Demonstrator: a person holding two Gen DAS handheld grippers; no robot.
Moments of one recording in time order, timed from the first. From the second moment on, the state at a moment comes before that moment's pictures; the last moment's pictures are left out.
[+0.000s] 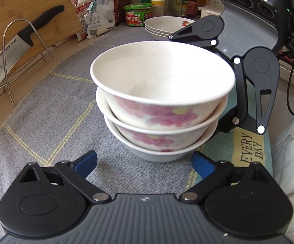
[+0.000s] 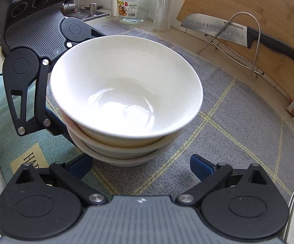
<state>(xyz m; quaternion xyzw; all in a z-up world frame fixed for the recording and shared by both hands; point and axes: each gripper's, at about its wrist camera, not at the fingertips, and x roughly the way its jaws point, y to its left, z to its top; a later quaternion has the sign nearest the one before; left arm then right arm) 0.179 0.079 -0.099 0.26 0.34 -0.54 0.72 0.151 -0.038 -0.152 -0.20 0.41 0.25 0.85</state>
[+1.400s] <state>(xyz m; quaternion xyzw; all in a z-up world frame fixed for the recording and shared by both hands) 0.192 0.064 -0.101 0.29 0.33 -0.63 0.64 0.161 -0.027 -0.136 -0.22 0.44 0.31 0.82</state>
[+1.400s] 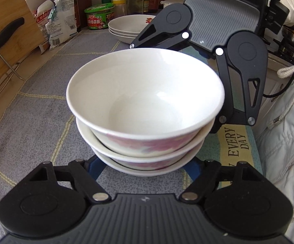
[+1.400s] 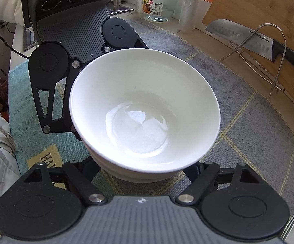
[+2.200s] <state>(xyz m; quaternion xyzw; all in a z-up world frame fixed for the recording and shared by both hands) 0.187 0.003 -0.083 0.28 0.33 -0.60 0.67 0.136 -0.103 -0.097 -0.24 0.42 0.34 0.80</state>
